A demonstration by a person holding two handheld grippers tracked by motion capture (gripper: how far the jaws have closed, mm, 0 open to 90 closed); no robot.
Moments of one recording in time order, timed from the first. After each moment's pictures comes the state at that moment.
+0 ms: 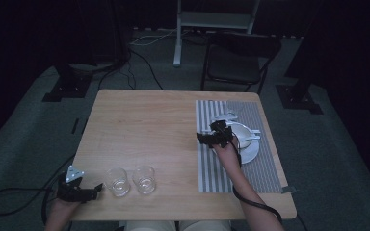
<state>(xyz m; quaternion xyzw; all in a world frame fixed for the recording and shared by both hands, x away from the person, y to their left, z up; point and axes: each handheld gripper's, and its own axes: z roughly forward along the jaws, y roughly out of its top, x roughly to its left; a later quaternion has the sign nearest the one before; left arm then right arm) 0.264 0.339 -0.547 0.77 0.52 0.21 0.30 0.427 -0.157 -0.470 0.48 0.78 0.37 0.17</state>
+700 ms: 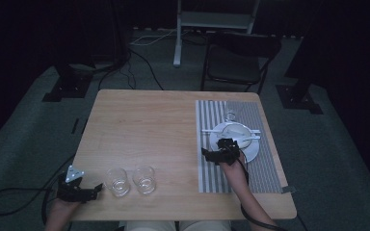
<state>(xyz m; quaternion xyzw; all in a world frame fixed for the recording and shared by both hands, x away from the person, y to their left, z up) 0.264 0.339 -0.547 0.77 0.52 0.21 0.30 0.371 -0.178 -0.487 0.46 0.78 0.39 0.17</state>
